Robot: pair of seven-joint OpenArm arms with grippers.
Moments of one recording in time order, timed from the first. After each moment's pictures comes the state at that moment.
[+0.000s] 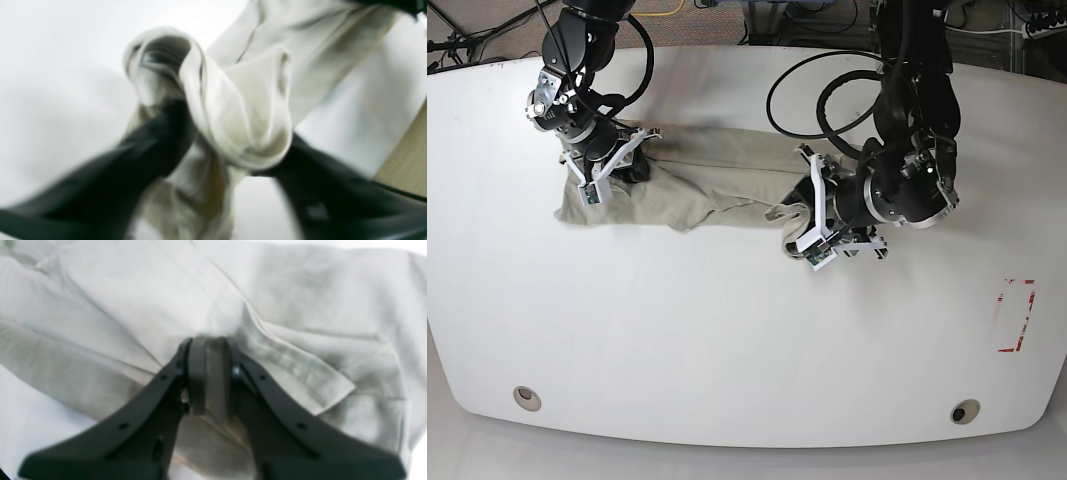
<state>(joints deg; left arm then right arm) -6.7 -0.1 2.5 109.9 -28.3 -42.8 83.5 -9.5 0.0 26.4 93.3 17.1 41.0 -48.7</state>
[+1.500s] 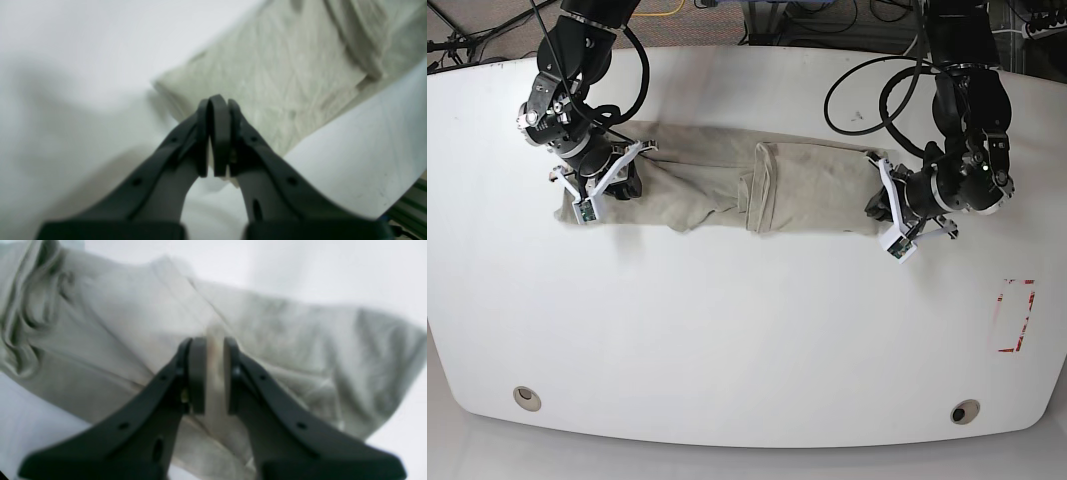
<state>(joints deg) -2.2 -12.2 -8.0 100.6 -28.4 -42.8 72.9 -6.7 -1.0 26.4 101.4 17.2 40.9 -55.4</state>
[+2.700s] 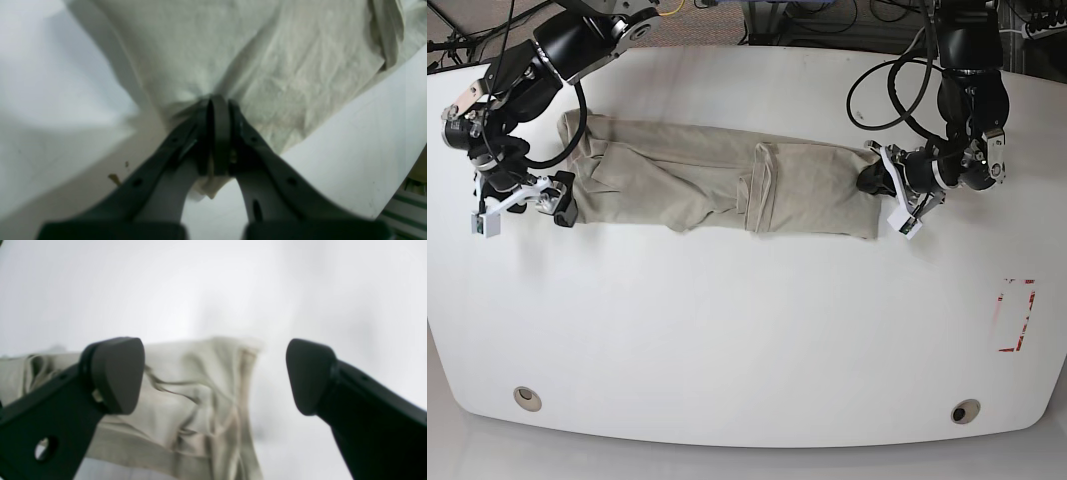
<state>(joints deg) -1.6 -15.1 -7.8 80.5 -33.4 -43.4 61.0 8.7 1.5 56.2 97.6 31.8 40.9 -79.5</state>
